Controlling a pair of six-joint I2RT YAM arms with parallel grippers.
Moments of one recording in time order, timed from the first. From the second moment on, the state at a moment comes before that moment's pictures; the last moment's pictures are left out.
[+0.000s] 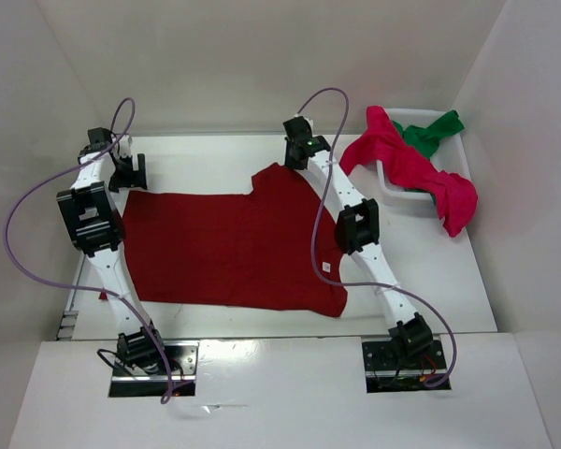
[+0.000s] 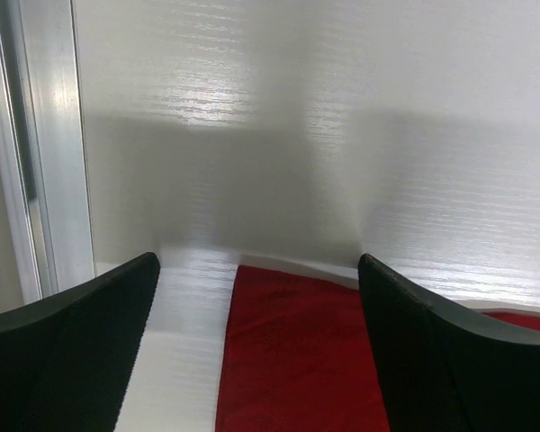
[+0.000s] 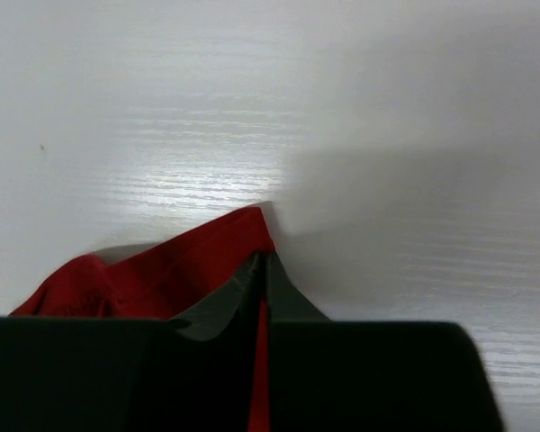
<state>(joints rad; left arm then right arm) 0.36 2.37 1.99 -0.65 0.11 0.18 0.42 2.92 2.94 -0.86 0.18 0.42</state>
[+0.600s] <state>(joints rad) 0.36 2.27 1.83 -0.63 0.20 0.31 0.42 2.67 2.65 -0.98 0.17 0.41</state>
